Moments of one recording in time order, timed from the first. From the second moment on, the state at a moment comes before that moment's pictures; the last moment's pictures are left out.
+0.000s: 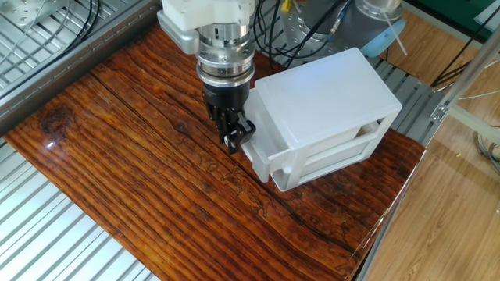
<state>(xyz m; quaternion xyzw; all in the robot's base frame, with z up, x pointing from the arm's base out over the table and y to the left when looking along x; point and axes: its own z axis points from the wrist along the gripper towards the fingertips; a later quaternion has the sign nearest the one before) 0.533 0.095 0.143 0.15 0.98 0.09 0.08</state>
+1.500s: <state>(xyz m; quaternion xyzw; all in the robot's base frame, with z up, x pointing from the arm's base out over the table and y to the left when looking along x) 0.550 0.086 0.144 0.14 0.98 0.08 0.08</state>
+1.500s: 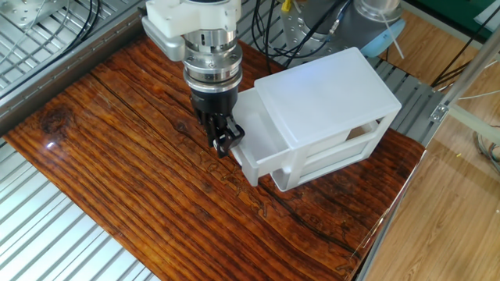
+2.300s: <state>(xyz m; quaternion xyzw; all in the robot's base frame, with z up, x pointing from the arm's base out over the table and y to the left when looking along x) 0.556 0.081 0.144 0.13 0.98 0.08 0.09</state>
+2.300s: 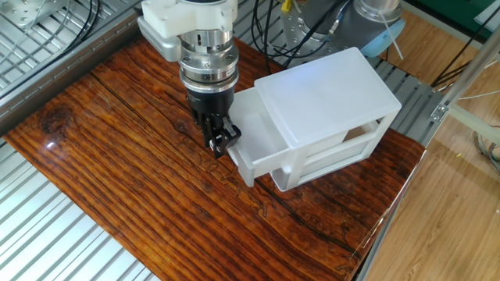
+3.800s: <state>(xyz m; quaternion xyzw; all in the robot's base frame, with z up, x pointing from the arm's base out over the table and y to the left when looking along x) 0.561 0.079 0.149 0.12 0.99 0.08 0.09</state>
